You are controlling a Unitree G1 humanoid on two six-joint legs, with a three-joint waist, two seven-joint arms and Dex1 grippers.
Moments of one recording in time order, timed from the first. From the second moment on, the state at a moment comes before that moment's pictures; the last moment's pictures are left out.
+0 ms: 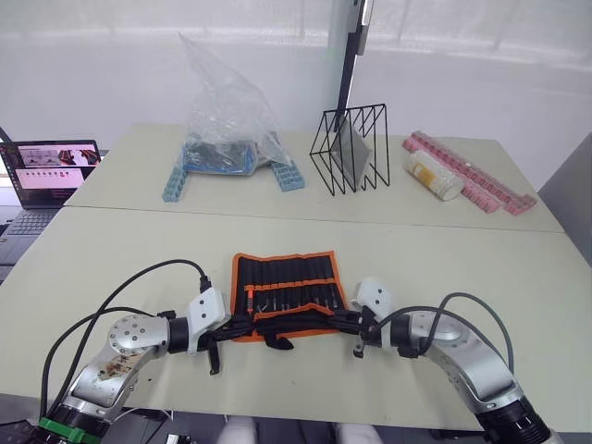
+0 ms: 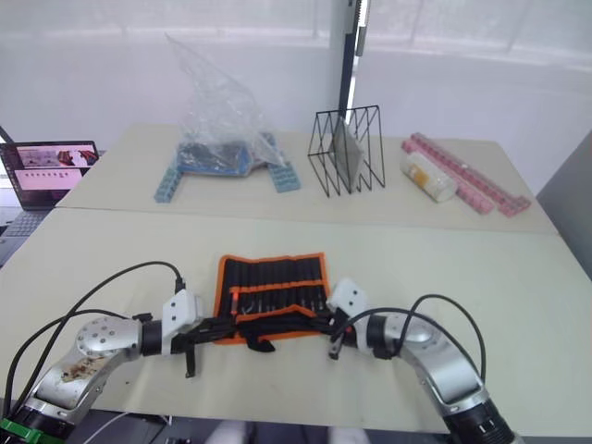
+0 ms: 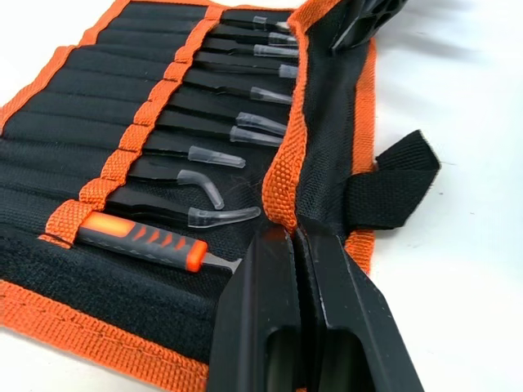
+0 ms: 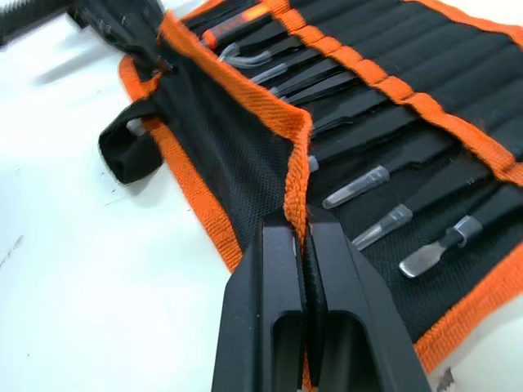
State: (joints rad) left arm -0.06 0.74 -0.13 -0.16 -0.31 0.13 -0.99; right arm -0.15 -0.54 0.22 -0.32 0.32 0.53 0.82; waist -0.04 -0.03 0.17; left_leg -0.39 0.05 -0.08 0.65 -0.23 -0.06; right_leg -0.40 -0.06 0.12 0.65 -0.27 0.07
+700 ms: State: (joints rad) left arm -0.17 0.74 -0.14 -0.04 -0.29 0.09 -1.11; right arm -0.07 -0.55 0.19 -0.48 0.44 0.69 0.78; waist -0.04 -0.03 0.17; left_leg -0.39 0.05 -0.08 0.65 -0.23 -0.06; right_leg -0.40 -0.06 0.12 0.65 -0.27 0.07
